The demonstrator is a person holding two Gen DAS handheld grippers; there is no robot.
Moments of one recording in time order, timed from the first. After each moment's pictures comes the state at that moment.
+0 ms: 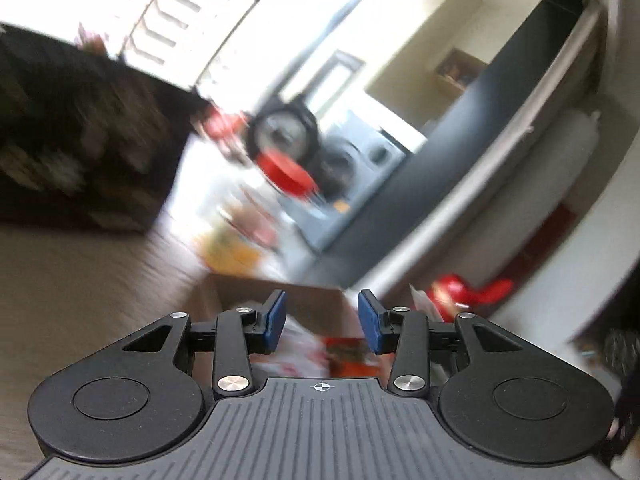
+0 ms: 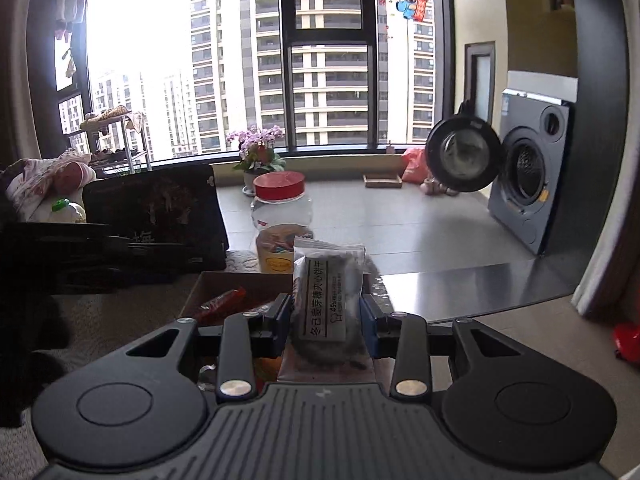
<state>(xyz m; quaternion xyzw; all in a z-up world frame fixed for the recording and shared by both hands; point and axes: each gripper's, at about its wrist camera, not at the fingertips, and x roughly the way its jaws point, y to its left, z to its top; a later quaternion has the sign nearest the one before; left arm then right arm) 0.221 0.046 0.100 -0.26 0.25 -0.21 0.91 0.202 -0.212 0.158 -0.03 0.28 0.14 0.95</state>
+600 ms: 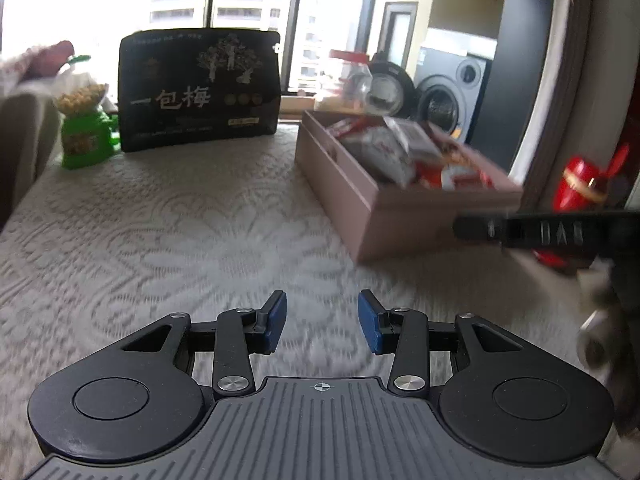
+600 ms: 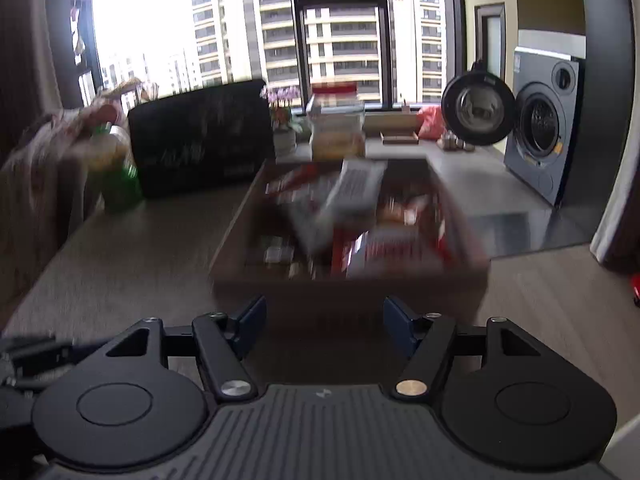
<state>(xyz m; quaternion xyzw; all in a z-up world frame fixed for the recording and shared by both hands) 0.027 -0.021 0.031 -0.04 0.31 -0.05 0.95 0.065 -0.198 0.086 -0.04 0.34 0.13 0.93</state>
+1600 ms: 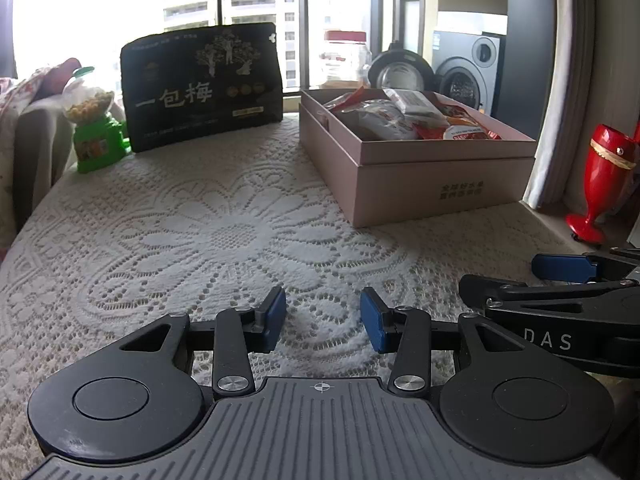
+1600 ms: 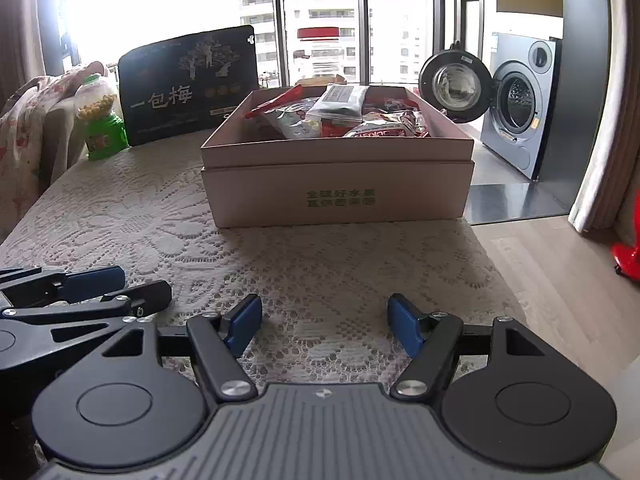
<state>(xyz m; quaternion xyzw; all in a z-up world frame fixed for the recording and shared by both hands) 0.022 -0.048 0.013 0.00 0.31 -0.01 0.95 0.035 -0.203 0.045 -0.04 0.35 0.10 0.93</state>
